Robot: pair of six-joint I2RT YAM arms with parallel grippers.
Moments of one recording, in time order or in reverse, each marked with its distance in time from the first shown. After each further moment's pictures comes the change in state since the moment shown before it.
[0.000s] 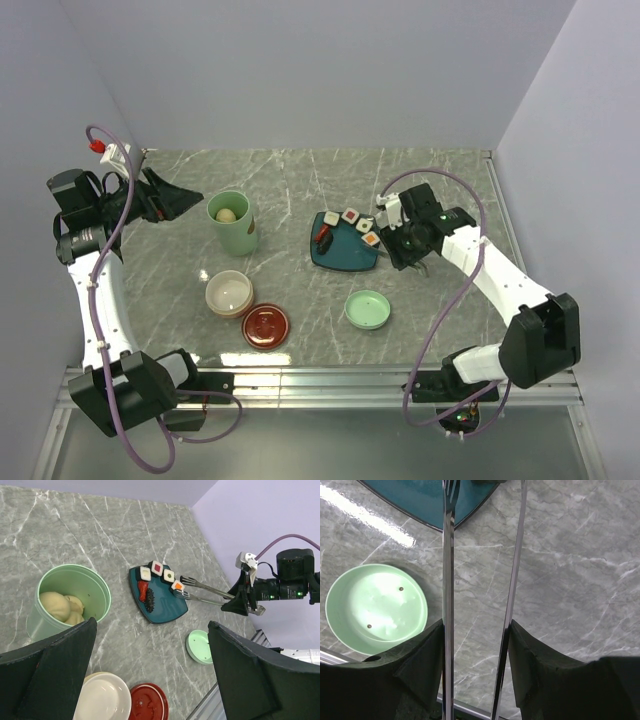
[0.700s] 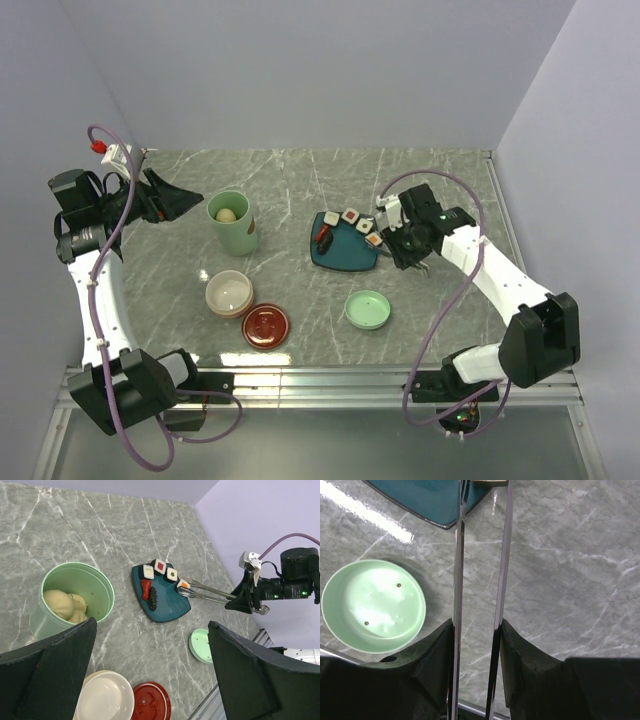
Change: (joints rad) left arm 0.000 0.008 0.000 -0.016 -0.007 0.024; right arm 0.000 0.016 0.000 -0.002 0.003 -0.010
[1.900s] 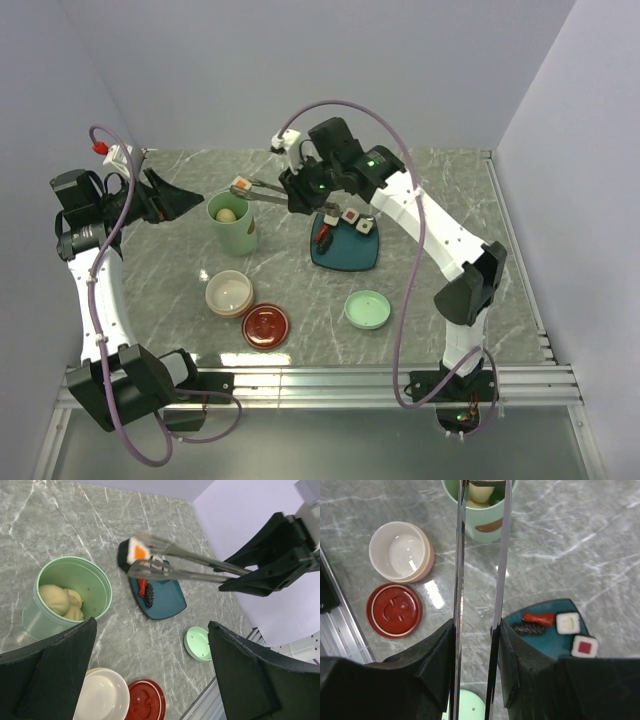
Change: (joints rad) left arm 0.000 0.020 0.000 -0.013 0.010 -0.010; right arm 0.345 0.485 0.962 -0.067 -0.282 -0.021
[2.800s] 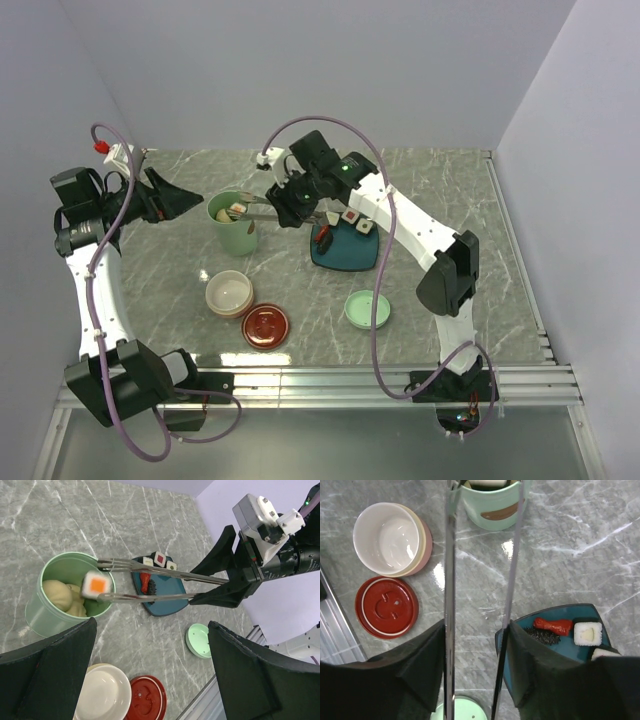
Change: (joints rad) left arm 0.000 0.026 0.030 -0.070 -0.007 0.048; right arm 0.040 0.151 0.027 -0.005 -0.007 -0.019
